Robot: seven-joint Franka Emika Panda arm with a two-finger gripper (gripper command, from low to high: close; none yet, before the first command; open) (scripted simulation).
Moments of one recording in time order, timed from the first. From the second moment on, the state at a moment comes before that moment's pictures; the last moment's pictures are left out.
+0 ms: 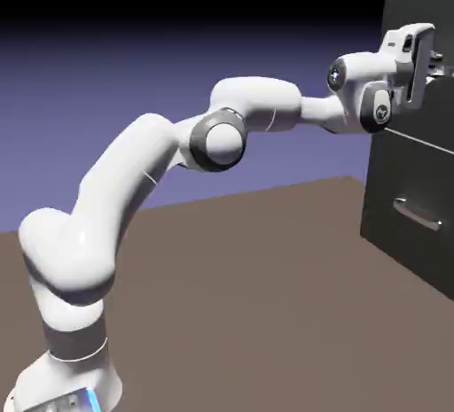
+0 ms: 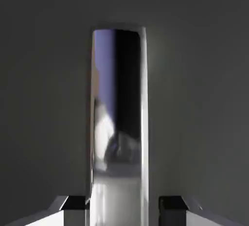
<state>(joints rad) -2.88 -0.84 2.77 -0.91 -0.08 3.29 -0.42</state>
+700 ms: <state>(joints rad) -2.58 -0.68 2.32 -1.30 -0.38 3.46 0.06</state>
